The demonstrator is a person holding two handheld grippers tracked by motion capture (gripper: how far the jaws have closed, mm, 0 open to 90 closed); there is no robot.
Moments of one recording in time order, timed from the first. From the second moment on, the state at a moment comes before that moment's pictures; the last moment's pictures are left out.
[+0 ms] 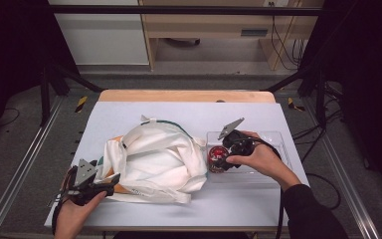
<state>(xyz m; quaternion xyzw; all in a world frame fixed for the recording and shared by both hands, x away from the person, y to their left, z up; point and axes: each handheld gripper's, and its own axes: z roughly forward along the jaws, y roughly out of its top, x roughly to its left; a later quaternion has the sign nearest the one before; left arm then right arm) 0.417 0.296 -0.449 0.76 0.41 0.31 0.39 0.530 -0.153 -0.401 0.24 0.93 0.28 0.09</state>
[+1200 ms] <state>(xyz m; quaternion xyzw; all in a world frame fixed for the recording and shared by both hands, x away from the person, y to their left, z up) 0.415 0.297 -0.447 0.76 0.42 0.31 0.40 0.506 -0.189 -0.357 0.30 0.87 0.35 0.16</state>
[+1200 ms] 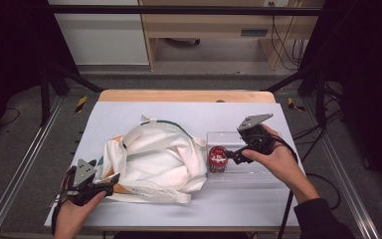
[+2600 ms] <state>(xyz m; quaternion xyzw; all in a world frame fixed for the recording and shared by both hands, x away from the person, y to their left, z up) 0.412 0.300 -0.443 0.74 0.42 0.33 0.41 0.453 -0.282 -0.371 0.44 0.78 0.39 0.24</state>
